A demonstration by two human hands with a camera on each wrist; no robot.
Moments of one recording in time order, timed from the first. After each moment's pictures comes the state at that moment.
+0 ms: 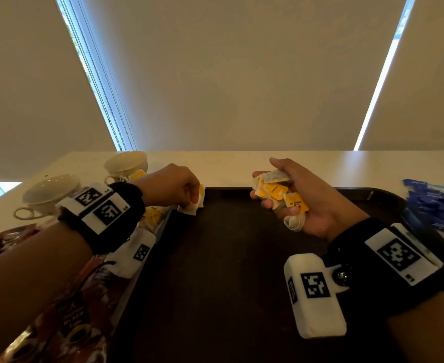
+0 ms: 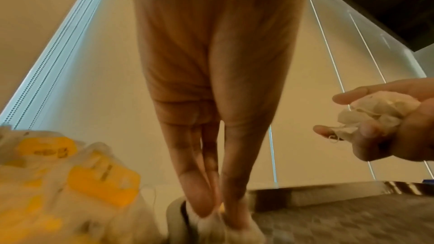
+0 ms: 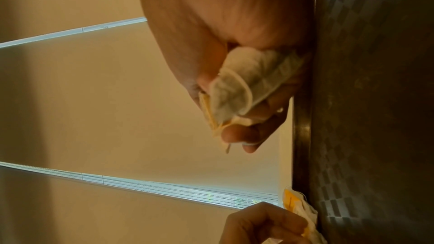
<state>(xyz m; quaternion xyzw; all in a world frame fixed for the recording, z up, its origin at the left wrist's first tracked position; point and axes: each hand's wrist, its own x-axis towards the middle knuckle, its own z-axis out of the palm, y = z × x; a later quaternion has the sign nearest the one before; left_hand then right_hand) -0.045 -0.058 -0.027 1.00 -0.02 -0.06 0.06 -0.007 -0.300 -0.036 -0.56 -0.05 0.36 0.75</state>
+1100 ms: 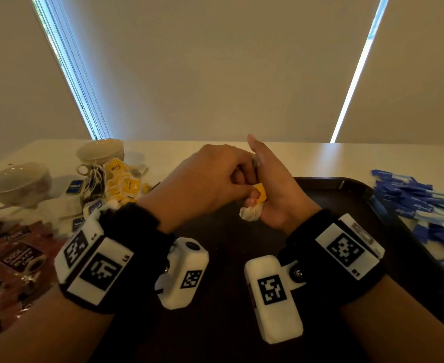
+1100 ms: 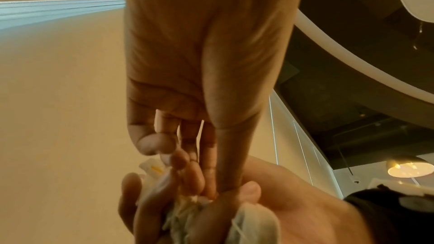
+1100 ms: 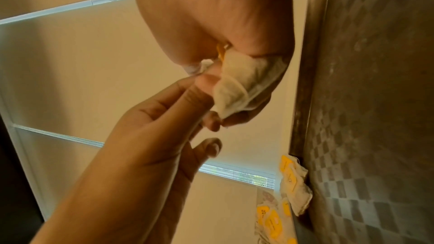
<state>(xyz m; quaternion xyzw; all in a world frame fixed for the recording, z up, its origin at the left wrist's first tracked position) -0.078 -0.169 -0.004 0.97 -0.11 0.10 0.21 -0.030 -0.284 -0.032 -0.51 -0.10 0.31 0.79</state>
